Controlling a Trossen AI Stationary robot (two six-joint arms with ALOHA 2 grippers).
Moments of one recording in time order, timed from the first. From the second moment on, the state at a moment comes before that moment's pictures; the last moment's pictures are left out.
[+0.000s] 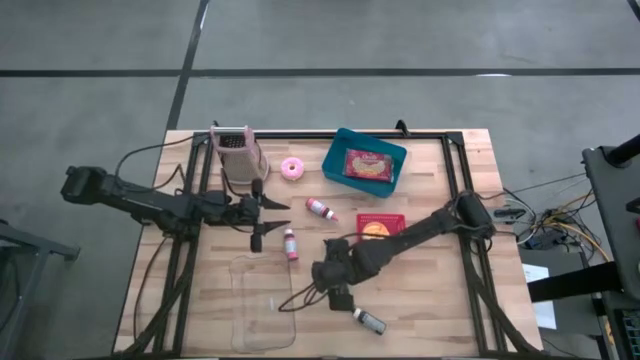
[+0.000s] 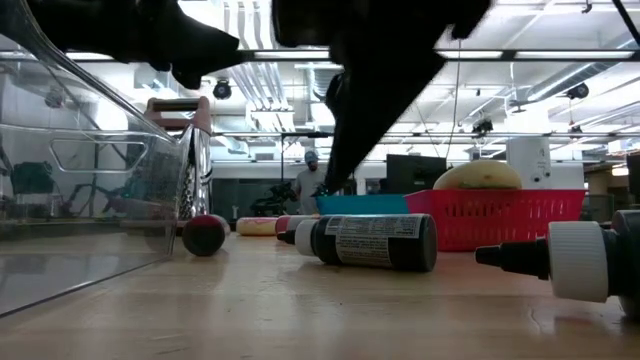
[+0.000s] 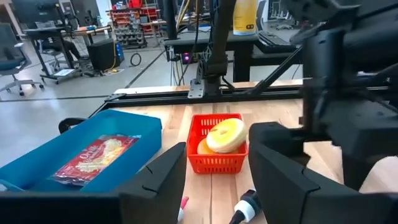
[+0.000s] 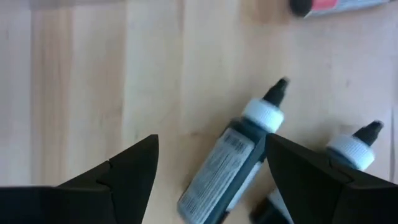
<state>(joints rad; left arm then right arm) -0.13 0.98 0.39 0.45 -0.17 0.05 0.36 2.09 1.63 -0.73 0.09 0.34</state>
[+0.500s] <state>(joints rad) -0.13 0.93 0.39 0.41 -0.18 0.05 0.29 2.09 1.59 -0.67 0.06 0.38</state>
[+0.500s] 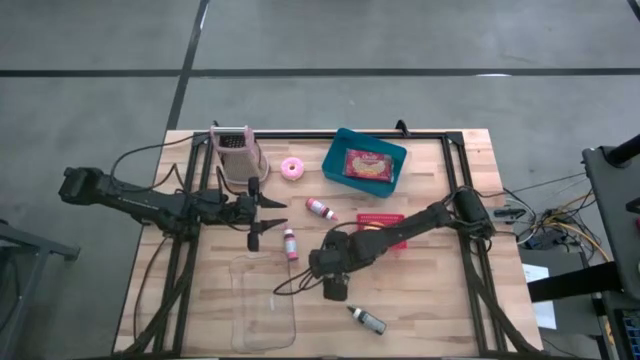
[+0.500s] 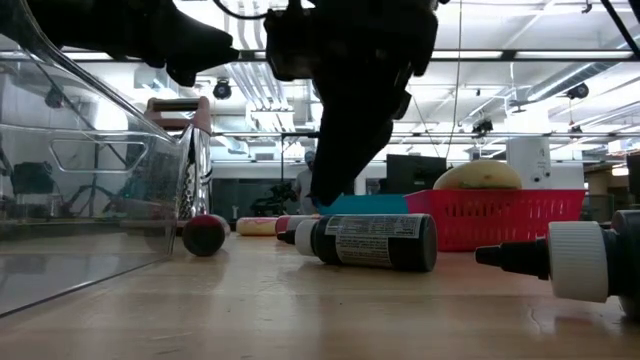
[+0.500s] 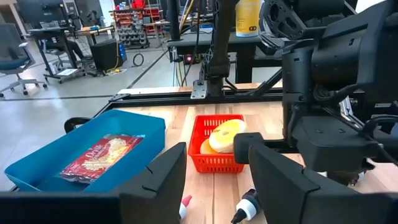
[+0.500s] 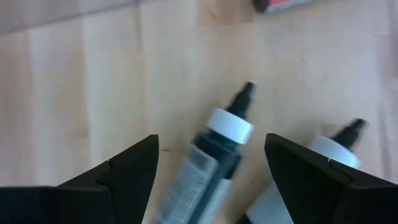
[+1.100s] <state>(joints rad) -0.13 0.93 0.39 0.41 -0.17 0.05 0.29 2.09 1.50 -0.58 0.01 0.44</state>
